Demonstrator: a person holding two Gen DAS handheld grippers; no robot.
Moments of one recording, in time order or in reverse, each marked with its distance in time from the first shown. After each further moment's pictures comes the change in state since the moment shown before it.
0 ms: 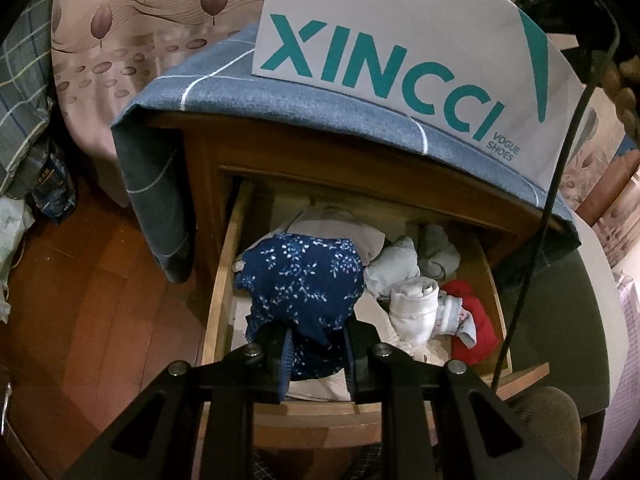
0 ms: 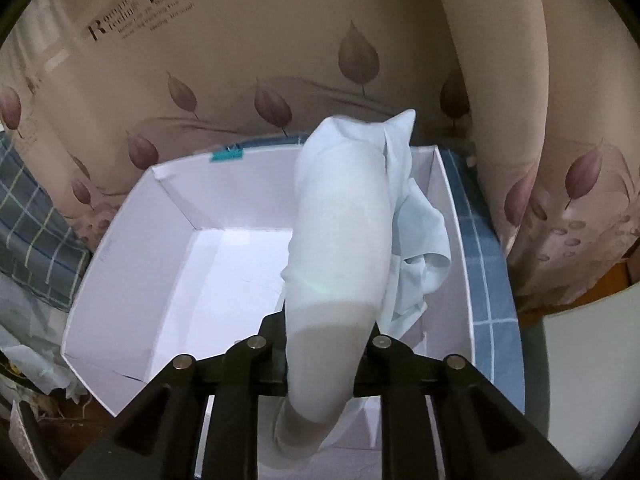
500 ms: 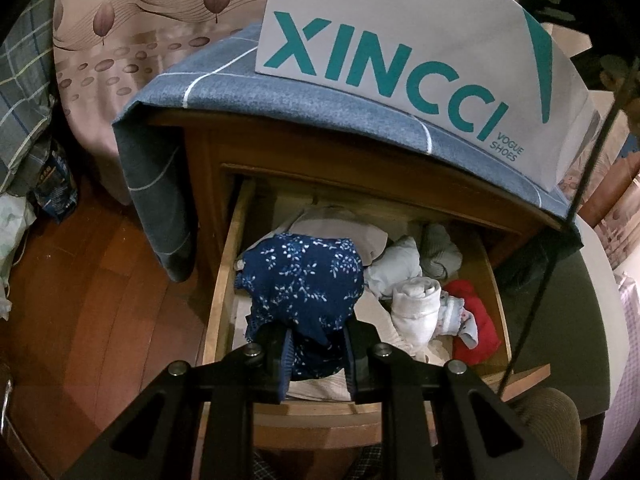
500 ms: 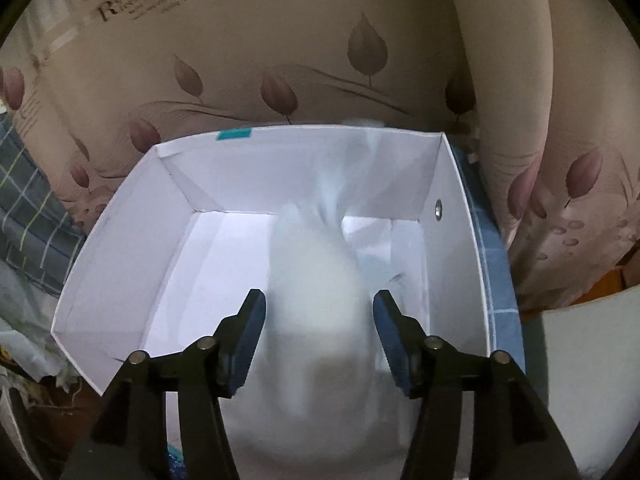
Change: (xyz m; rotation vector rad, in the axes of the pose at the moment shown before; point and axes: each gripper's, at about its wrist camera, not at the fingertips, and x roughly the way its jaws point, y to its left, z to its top) left arm 0.000 0.002 0.000 -0.003 0.003 0.000; right arm -0.015 0.012 -0.011 -0.055 -0.026 -0.007
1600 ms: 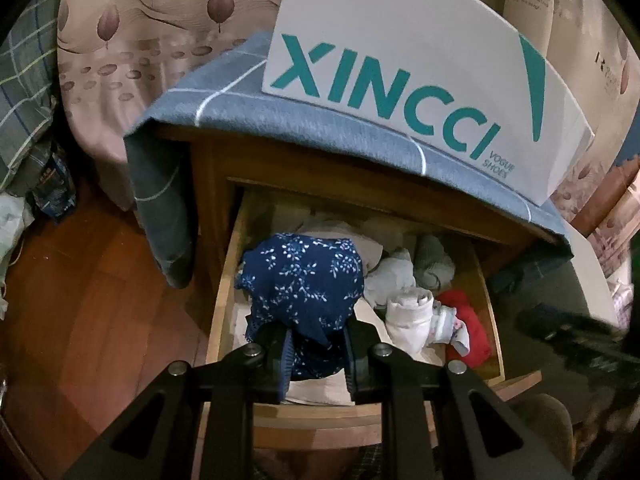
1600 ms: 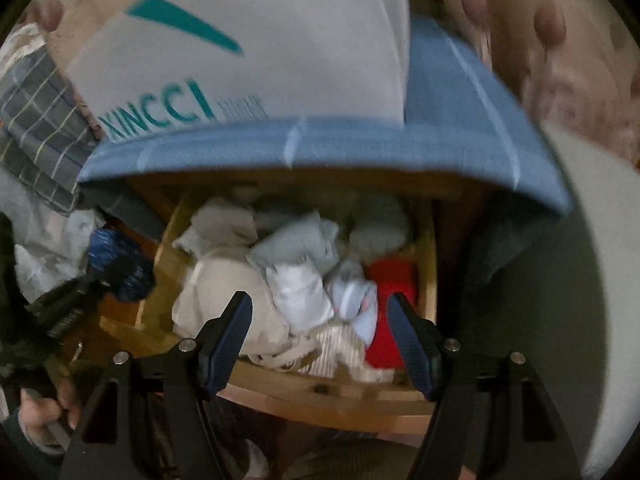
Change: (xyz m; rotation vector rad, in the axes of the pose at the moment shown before) left arm -0.012 0.007 0.002 -0.019 -0.039 -0.022; right arm 0.015 -0.051 -0.222 0.014 0.154 0.075
